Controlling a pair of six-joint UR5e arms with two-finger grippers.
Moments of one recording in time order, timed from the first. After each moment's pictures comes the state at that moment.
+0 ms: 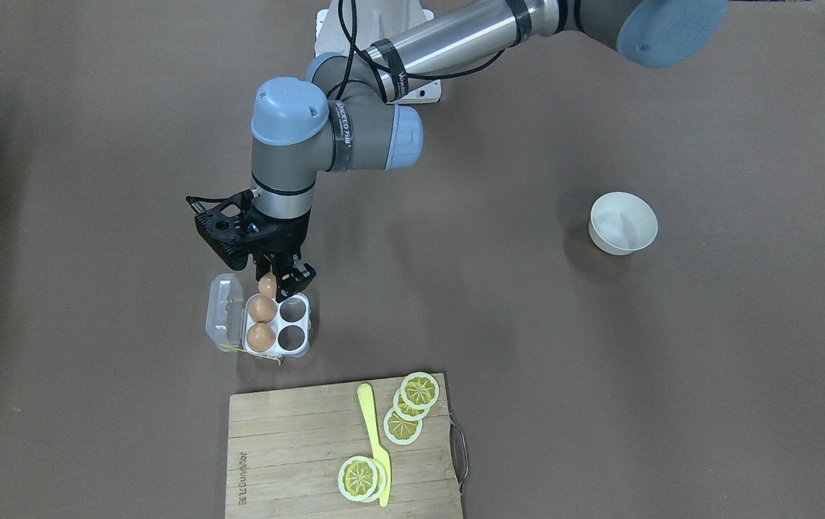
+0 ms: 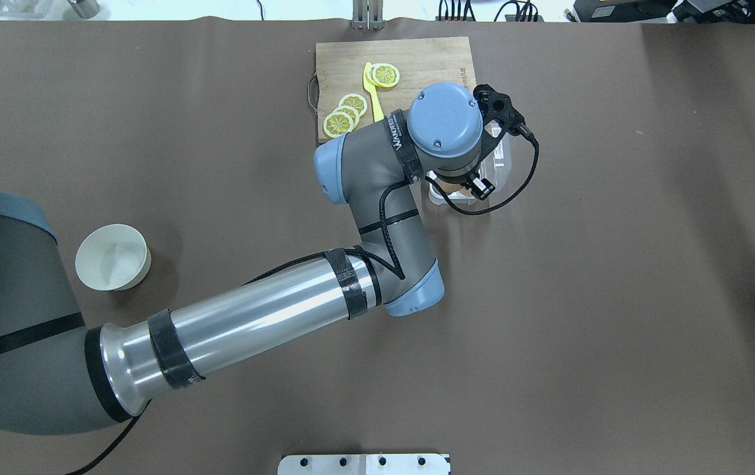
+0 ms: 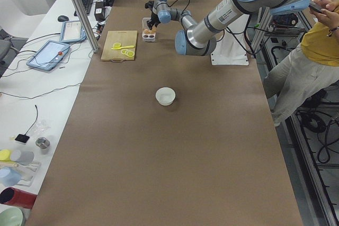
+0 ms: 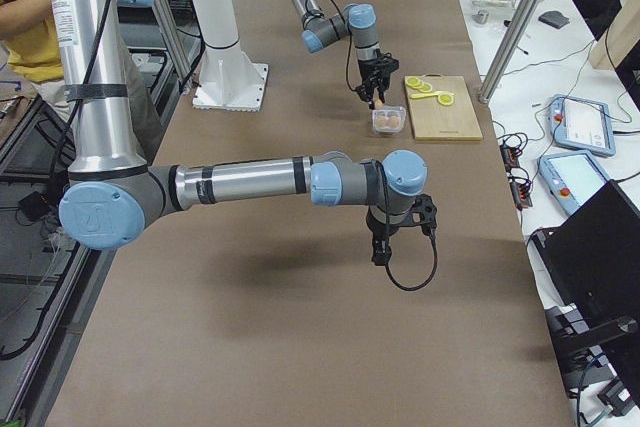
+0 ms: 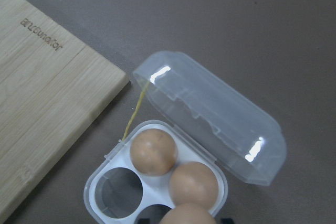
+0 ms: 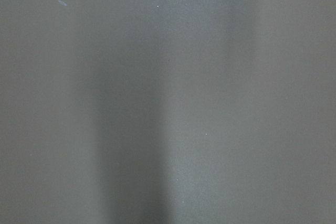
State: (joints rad) left arm -0.52 -2.81 -0.92 -2.06 -1.70 -0.42; right arm 1.48 -1.49 1.63 -1.67 2.39 0.01
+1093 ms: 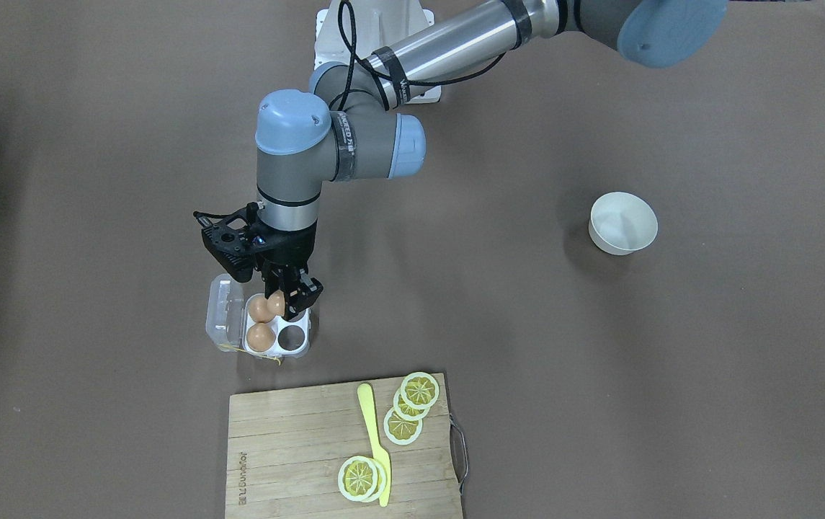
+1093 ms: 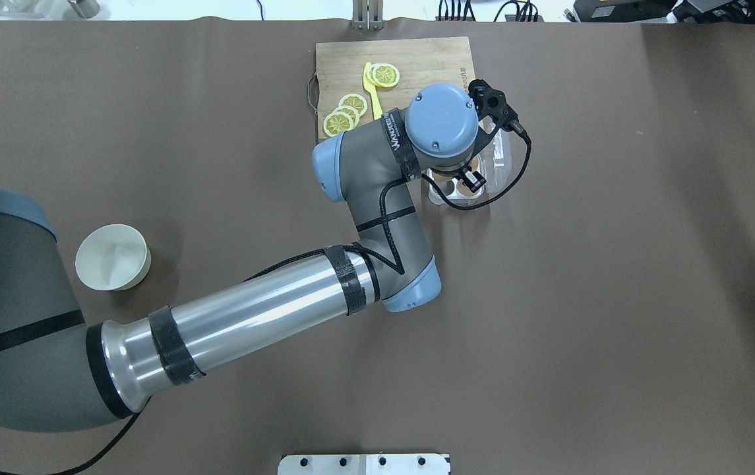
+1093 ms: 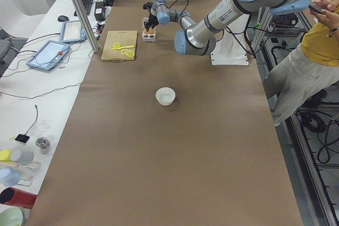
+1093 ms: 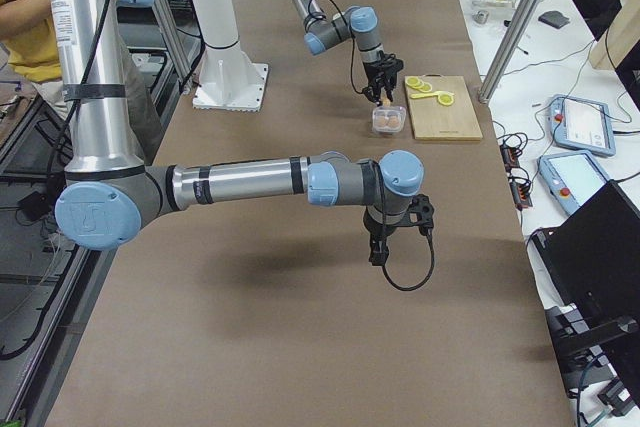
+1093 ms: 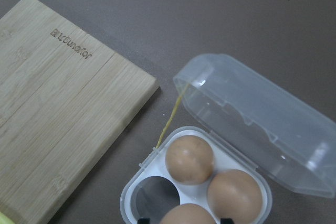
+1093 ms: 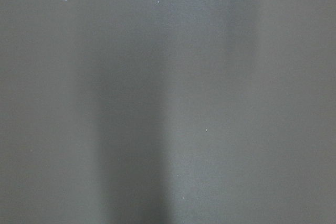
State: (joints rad) left arm -0.52 -2.81 -0.90 -2.07 -1.65 -0.39; right arm 1.48 -1.50 1.64 -1.67 2.39 0.01
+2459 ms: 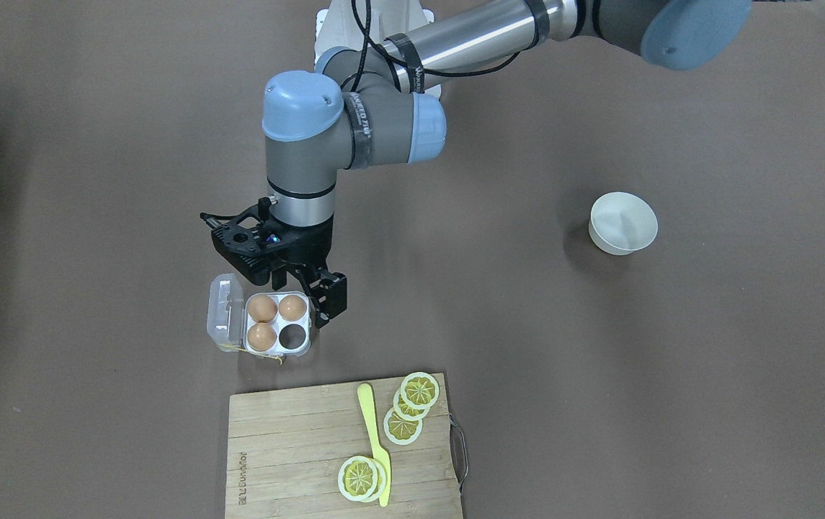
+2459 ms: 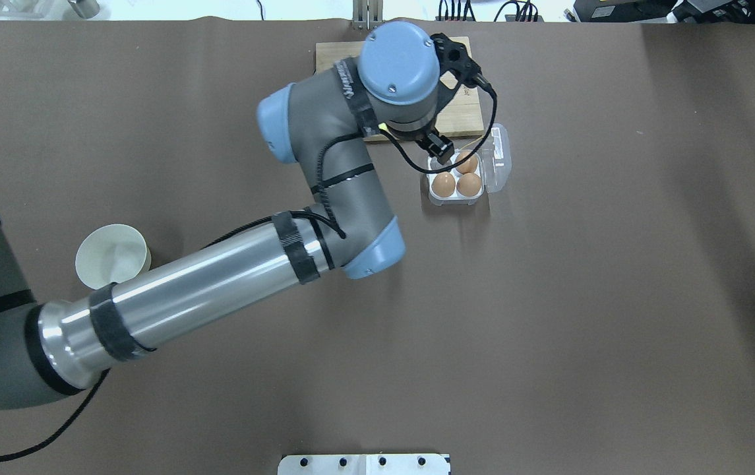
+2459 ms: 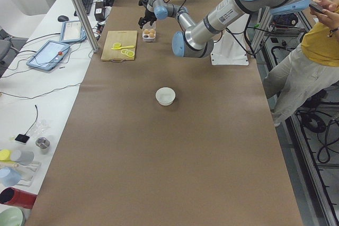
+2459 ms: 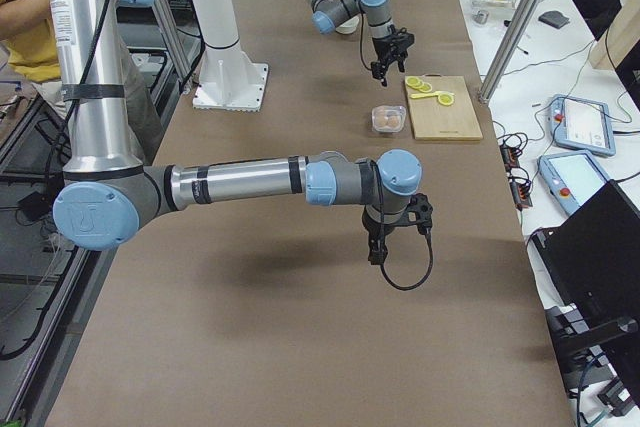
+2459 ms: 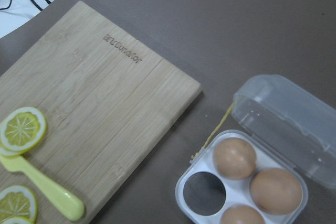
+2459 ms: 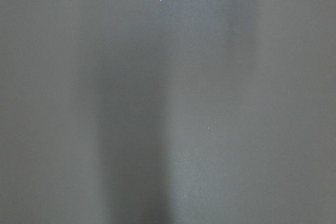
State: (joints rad) left arm -0.63 -2.66 -1.21 -1.84 -1.76 -0.41; right arm 1.48 -1.51 1.65 -1.67 2.39 0.01
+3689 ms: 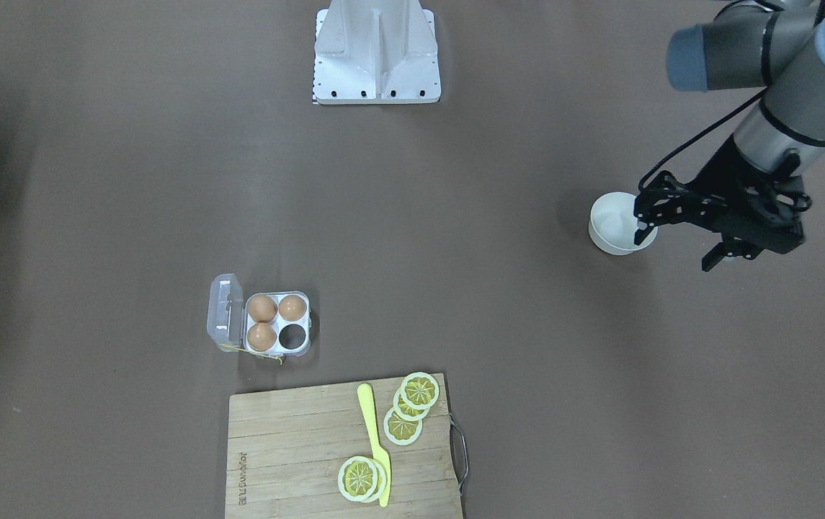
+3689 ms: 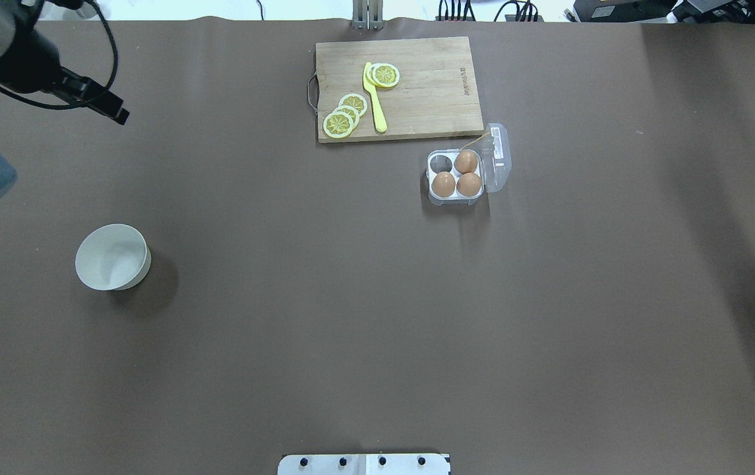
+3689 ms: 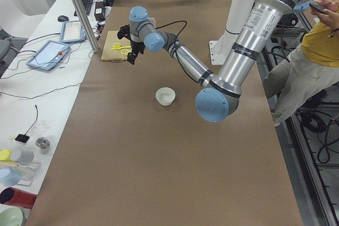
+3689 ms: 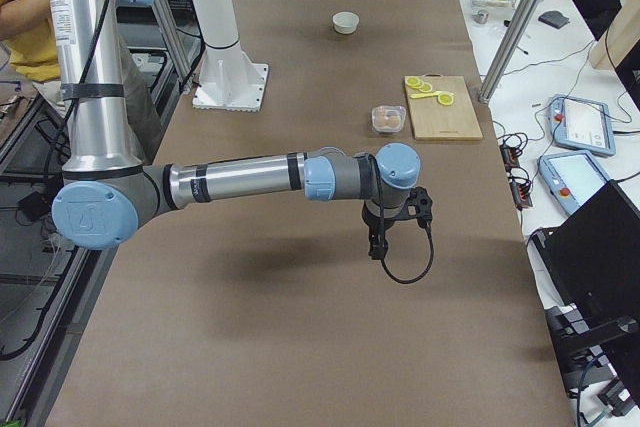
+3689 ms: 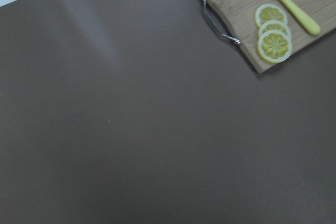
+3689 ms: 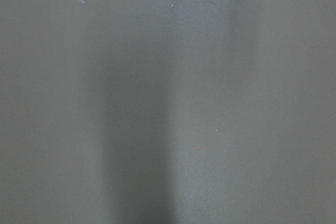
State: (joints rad) left arm -1.10 -1.92 -1.82 -1.71 -2.23 -0.42; right arm 1.48 -1.52 1.69 -1.67 2.40 0.01
